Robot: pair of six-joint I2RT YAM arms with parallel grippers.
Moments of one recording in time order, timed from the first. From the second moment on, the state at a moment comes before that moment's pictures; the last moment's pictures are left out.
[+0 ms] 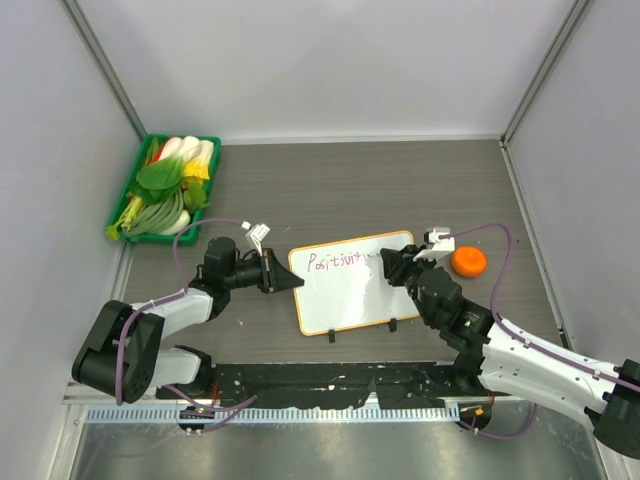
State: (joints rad) left arm -0.34 1.29 0.34 0.52 0.82 -0.63; right arm 0.90 0.73 0.39 0.17 0.61 0.53
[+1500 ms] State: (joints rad) left arm -0.34 1.29 0.34 0.52 0.82 -0.63; right arm 0.90 0.59 0.40 0.07 0.41 0.57
